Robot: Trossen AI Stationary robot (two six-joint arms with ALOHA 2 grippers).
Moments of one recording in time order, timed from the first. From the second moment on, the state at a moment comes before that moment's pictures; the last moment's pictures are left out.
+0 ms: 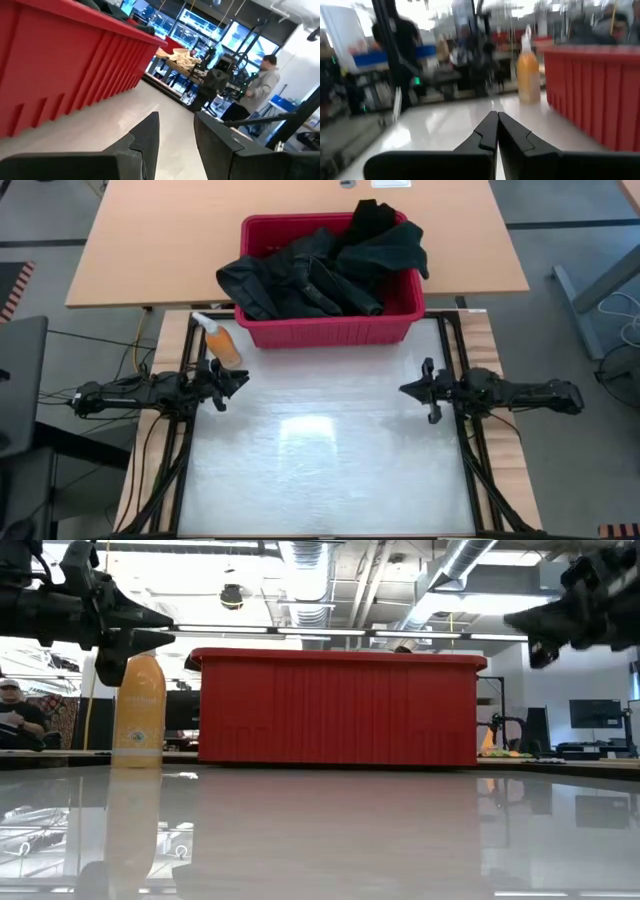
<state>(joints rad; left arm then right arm) -0.02 0.02 0.01 0.12 -0.35 -0.49 -0.02 0.07 0.02 0.17 0.03 0.14</state>
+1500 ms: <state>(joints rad) -0.17 1.26 0.57 0.41 -0.33 0.18 -0.46 1.65 1.52 -0.34 0.25 -0.11</state>
